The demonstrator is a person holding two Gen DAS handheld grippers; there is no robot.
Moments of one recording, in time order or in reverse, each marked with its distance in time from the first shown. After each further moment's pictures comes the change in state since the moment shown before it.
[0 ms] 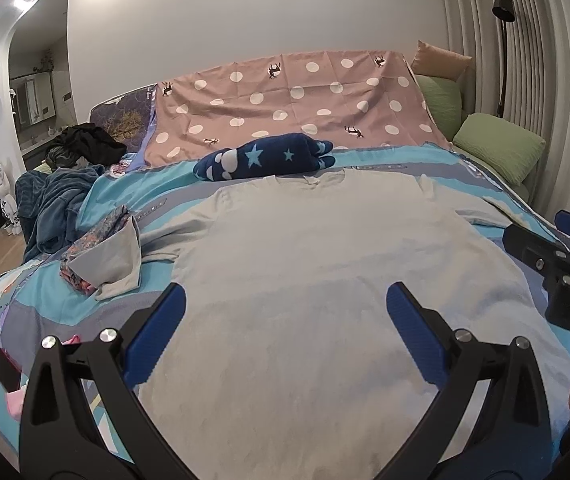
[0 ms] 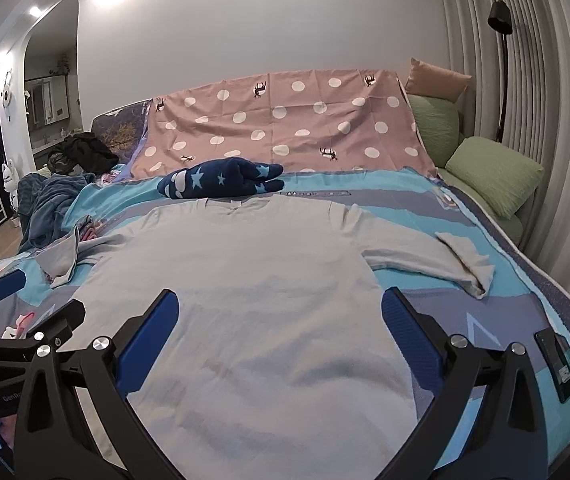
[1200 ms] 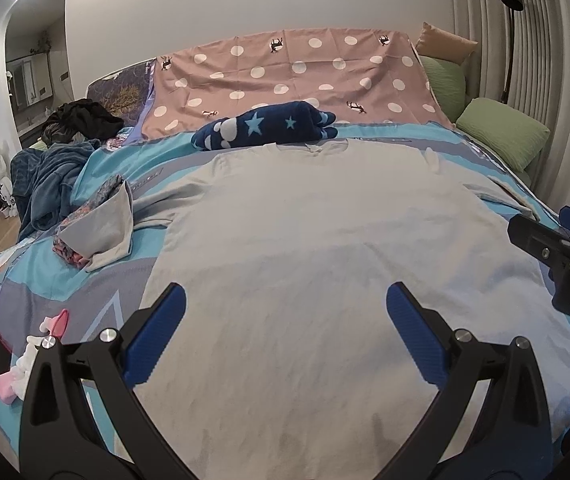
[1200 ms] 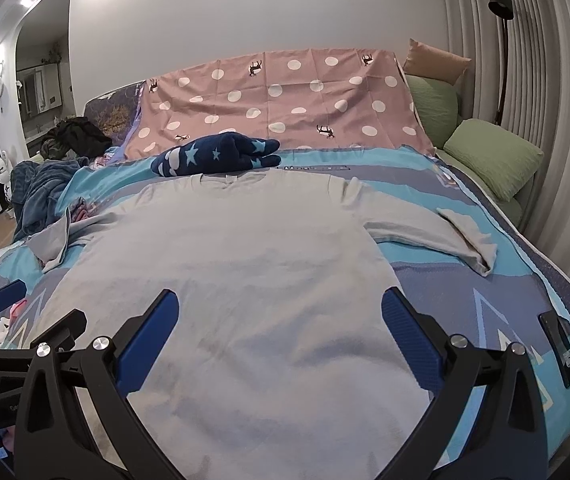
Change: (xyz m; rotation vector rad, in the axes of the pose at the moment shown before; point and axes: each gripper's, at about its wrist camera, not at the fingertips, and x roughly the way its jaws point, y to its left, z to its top) left arm 0.022 0.004 -0.023 -0.021 0.084 -0.013; right arm 0.017 0.002 -0.014 0.005 0.075 -0.018
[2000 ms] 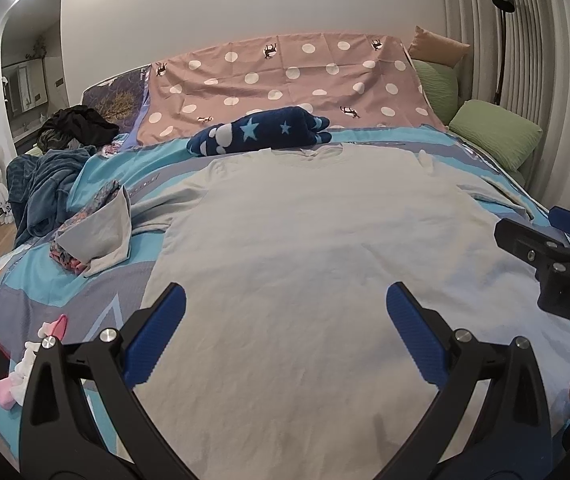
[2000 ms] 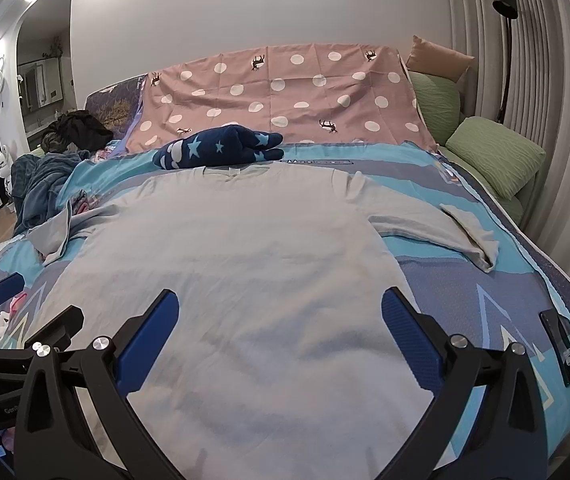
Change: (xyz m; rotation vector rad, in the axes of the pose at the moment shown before) left arm -0.005 0.004 -0.003 0.012 -0.021 -0.020; right arm 0.002 0.006 -0.005 -0.010 0.010 -0.001
